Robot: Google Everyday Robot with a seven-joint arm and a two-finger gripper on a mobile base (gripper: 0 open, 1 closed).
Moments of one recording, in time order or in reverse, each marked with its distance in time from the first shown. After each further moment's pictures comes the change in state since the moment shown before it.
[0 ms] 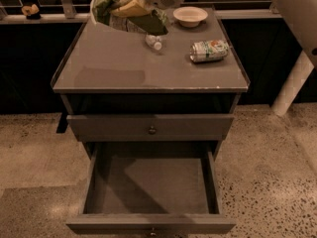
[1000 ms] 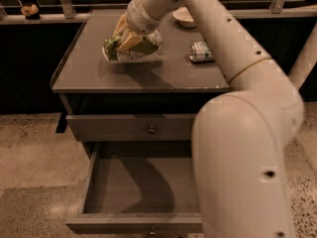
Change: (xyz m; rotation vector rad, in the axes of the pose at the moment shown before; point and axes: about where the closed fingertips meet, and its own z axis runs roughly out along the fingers) arm 0.135 0.024 0.141 -0.392 0.072 -0.011
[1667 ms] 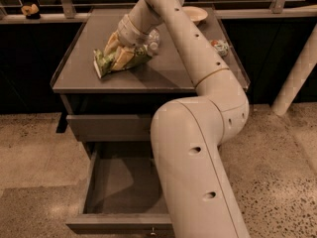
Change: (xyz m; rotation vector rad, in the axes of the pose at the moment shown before) arm 0.025 0.007 0.071 -0.147 -0.046 0.016
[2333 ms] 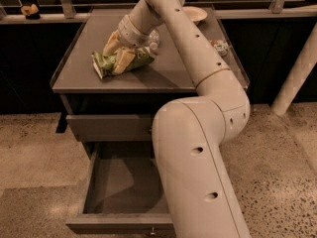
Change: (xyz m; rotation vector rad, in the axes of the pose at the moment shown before) arm 0.001 0.001 0.002 0.000 0.000 0.000
